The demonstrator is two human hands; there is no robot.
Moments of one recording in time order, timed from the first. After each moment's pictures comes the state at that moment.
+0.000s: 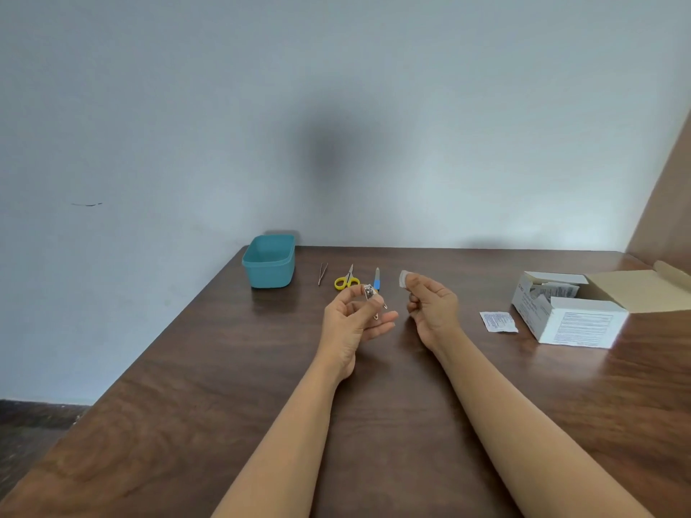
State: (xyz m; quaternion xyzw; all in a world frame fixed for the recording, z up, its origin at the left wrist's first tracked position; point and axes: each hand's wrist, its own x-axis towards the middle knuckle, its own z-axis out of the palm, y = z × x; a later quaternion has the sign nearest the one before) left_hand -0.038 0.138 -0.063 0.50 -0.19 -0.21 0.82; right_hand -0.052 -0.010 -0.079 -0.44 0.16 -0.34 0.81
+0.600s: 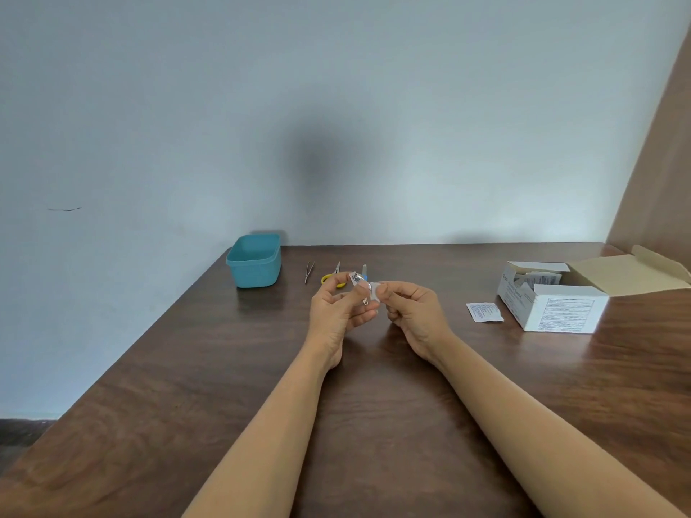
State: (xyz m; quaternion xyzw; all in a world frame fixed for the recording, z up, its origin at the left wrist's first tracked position) left_hand -0.029 0.131 -0.067 0.51 -0.21 -0.19 0.81; right_hand -0.082 0.008 -0.082 -0.56 0.06 -0.28 0.77
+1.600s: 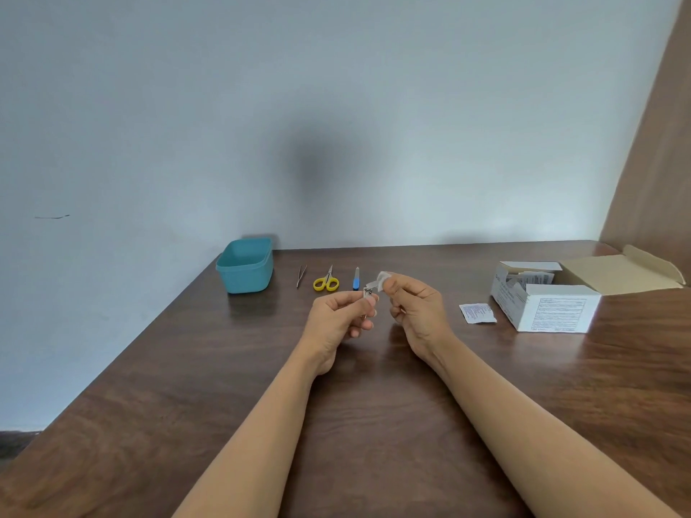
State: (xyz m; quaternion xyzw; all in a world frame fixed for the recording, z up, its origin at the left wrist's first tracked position) left_hand -0.029 0.126 -0.067 0.61 -0.25 -0.21 0.72; right_hand -0.086 0.001 -0.075 -0.51 0.09 -0.33 0.79
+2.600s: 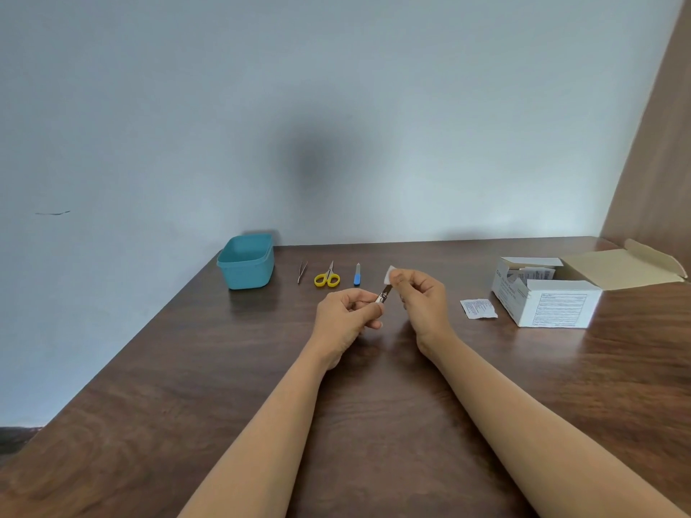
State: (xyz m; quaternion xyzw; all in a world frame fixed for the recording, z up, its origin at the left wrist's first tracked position) left_hand -0.032 0.121 -0.071 0.71 -0.29 -0.13 0.63; right_hand -0.088 0.001 -0.073 -0.62 0.10 -0.42 0.66
